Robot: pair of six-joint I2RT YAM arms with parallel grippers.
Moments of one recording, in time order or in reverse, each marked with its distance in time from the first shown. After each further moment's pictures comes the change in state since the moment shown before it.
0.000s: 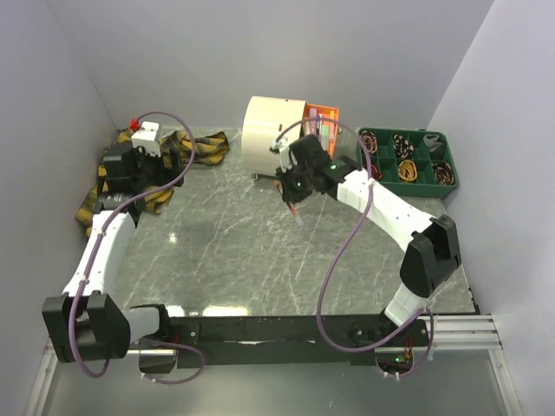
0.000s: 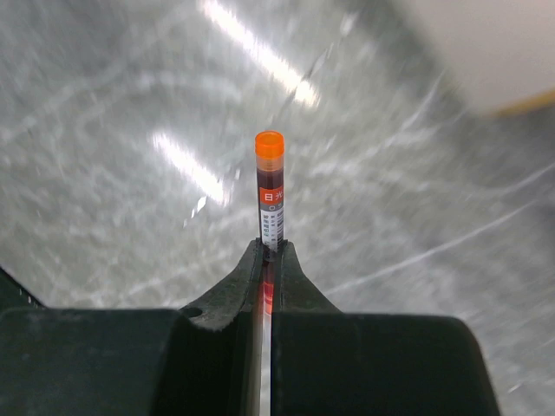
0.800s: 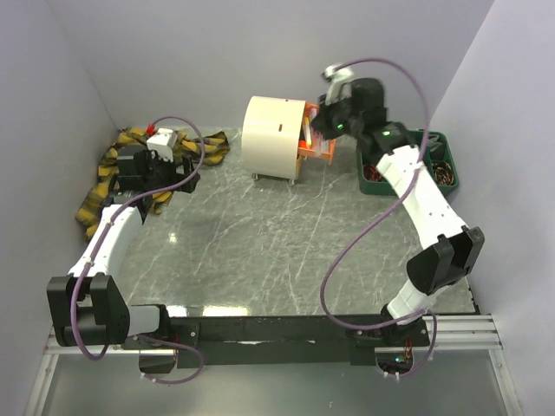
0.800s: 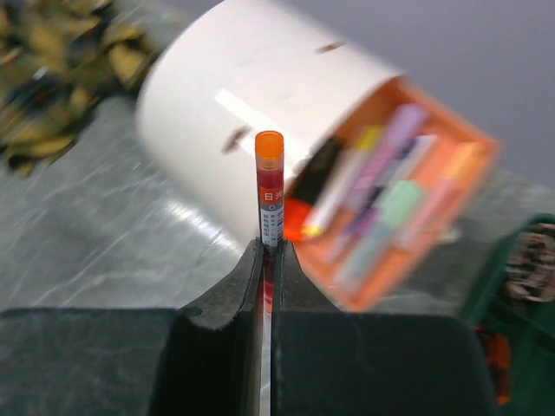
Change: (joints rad) left arm -0.033 0.098 -0.009 0.011 0.115 -0.008; right arm -0.258 -0.024 0.323 0.135 -0.091 -0.041
